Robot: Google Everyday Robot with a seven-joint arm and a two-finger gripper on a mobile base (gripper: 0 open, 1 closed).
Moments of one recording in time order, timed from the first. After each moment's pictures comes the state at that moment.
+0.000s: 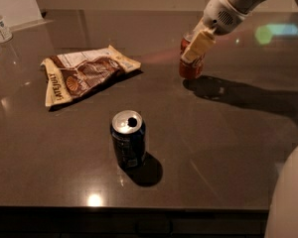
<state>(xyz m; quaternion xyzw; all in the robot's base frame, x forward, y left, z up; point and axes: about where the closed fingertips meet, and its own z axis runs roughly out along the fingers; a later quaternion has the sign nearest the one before) 0.646 -0.123 0.930 -0.56 0.78 0.13 0.24</state>
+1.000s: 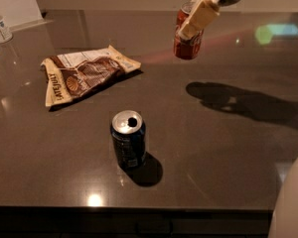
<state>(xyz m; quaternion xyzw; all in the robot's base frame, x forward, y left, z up) 0.626 -0.105 1.007 -0.59 0.75 0.13 0.29</state>
